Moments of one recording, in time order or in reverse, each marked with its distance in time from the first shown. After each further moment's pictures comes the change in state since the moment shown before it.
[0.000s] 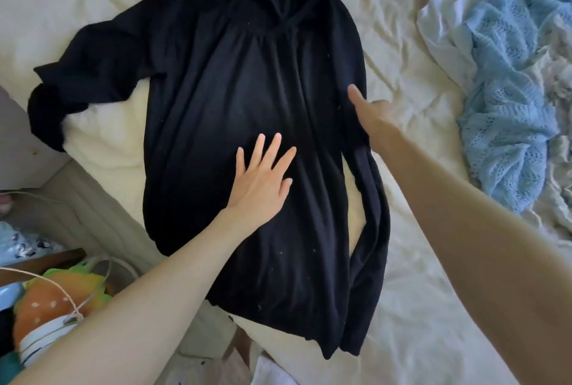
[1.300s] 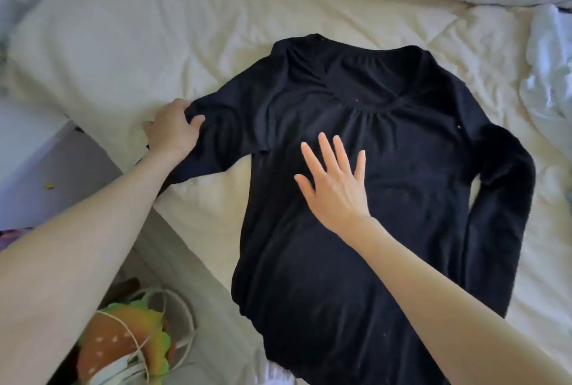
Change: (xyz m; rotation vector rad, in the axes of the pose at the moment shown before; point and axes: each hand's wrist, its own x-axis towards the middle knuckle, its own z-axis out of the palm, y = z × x) left_hand 0.085 -0.295 -0.140 -0.220 0.274 -0.638; right_hand -0.097 -0.062 0.181 -0.997 -0.031 -0.855
